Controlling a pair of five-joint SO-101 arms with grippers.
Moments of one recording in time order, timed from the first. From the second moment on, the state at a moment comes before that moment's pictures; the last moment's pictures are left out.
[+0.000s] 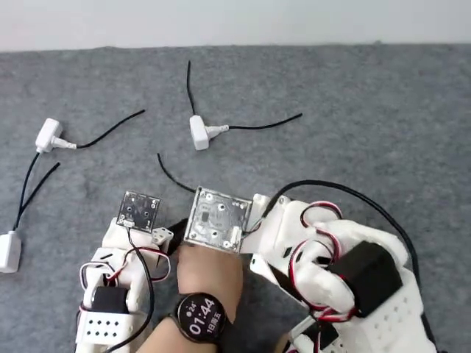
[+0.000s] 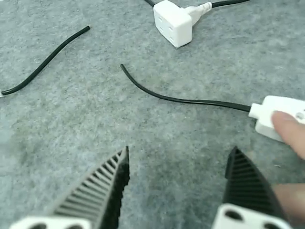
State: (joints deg) left arm -1.1 -83.8 97.4 37.9 -7.1; right arm -39.2 -46.7 8.2 100.7 41.3
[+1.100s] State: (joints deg) left arm -1.5 -83.1 97.4 37.9 -7.1; right arm -38.6 -47.2 9.7 100.7 41.3
